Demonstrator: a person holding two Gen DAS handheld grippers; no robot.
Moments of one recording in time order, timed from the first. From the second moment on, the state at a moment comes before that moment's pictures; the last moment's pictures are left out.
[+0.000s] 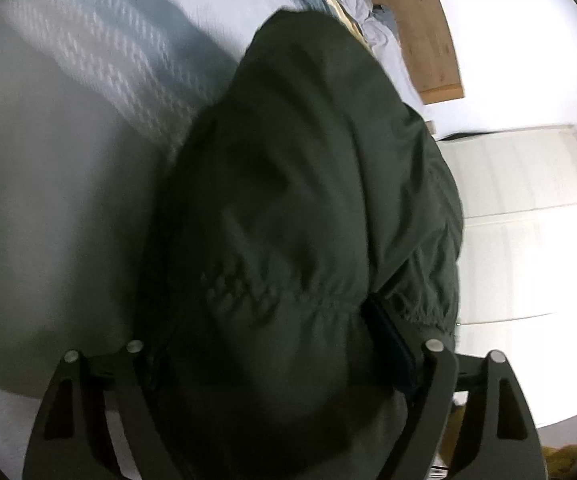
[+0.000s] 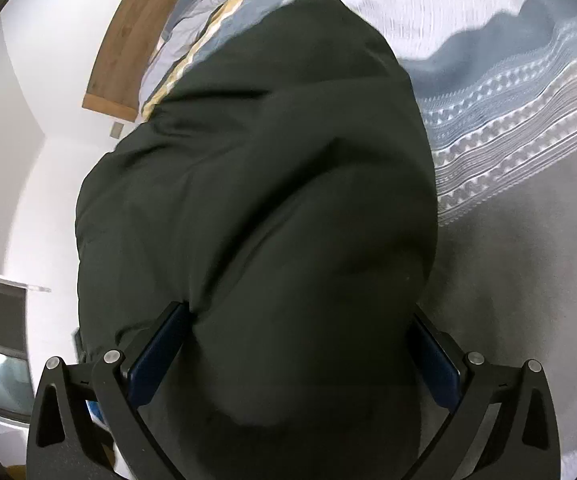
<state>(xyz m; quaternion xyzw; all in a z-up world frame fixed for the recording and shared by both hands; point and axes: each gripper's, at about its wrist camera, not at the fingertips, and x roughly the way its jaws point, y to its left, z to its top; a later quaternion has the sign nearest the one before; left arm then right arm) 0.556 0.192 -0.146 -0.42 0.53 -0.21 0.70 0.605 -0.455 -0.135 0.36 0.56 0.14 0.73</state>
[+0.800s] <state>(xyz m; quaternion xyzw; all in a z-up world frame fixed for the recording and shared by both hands) 0.540 0.111 -0.093 -0.41 0.49 -0.22 0.74 0.625 -0.359 -0.129 0.35 0.56 0.18 0.73</state>
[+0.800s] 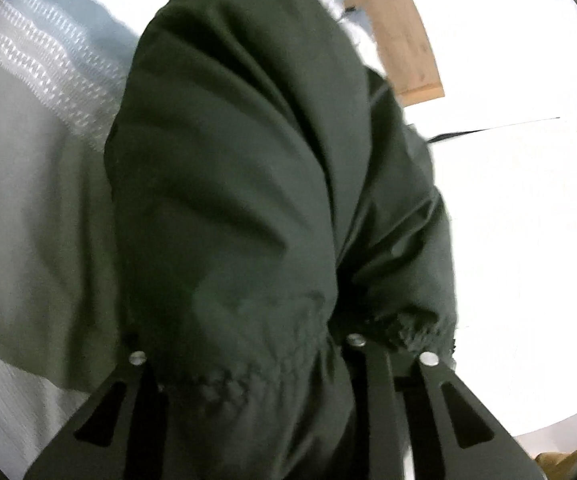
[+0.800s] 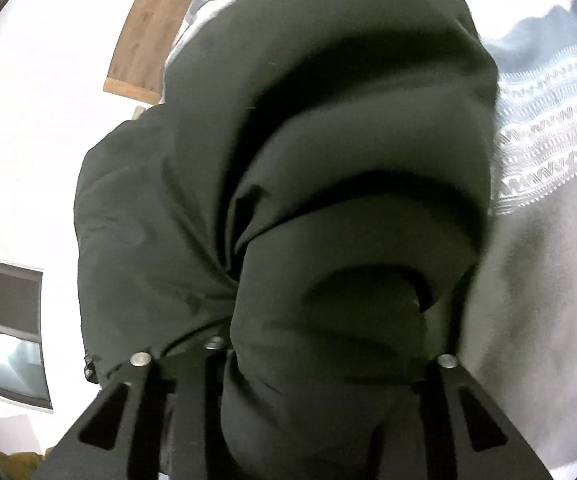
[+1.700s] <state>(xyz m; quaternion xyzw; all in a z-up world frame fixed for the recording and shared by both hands) 0.452 0.149 -0.040 -0.27 0.51 -0.18 0.79 0.560 -0.248 -0.048 0.31 0.56 0.17 0.75</state>
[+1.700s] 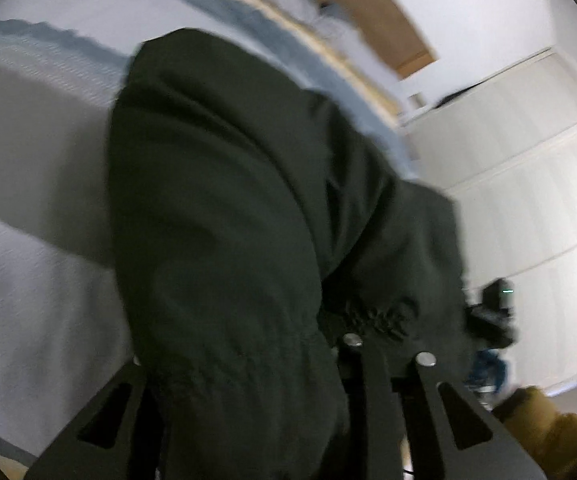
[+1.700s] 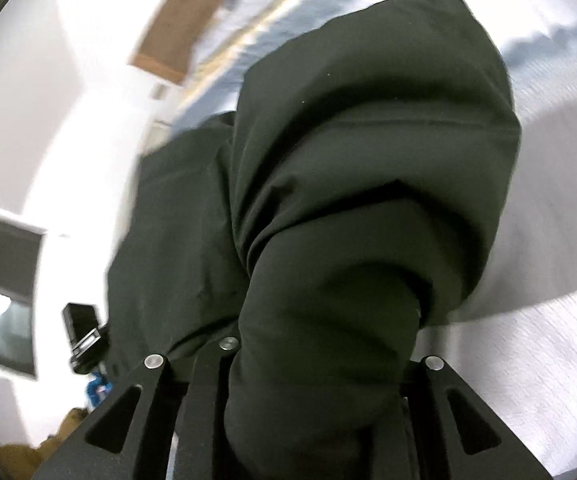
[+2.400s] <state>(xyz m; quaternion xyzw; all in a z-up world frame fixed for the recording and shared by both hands) 0.432 0.151 0.039 -0.15 0.45 -0.19 0.86 0.515 -0.259 0.045 0.16 0.49 0.01 0.86</state>
